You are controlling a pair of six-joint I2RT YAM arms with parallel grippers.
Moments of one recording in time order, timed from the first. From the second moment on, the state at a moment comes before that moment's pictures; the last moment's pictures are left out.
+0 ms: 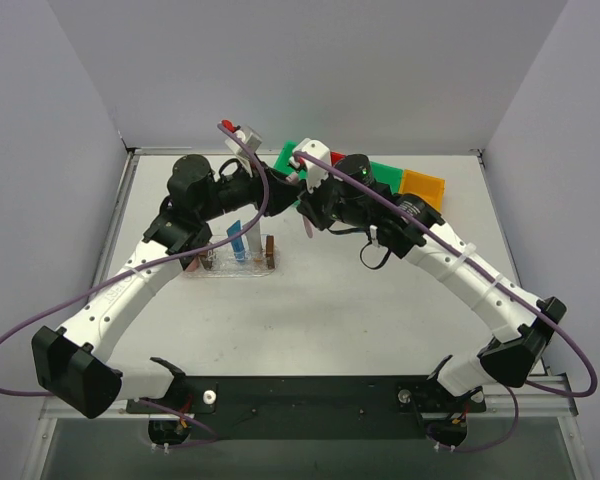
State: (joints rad) left arm -0.51 1.29 1.24 0.09 0.57 -0.36; right arm 0.81 1.46 1.59 -0.58 0.00 -0.11
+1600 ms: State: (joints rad) left arm -0.36 1.18 1.24 0.01 0.50 -0.20; right arm 0.70 1.32 1.58 -0.61 0.01 -0.14
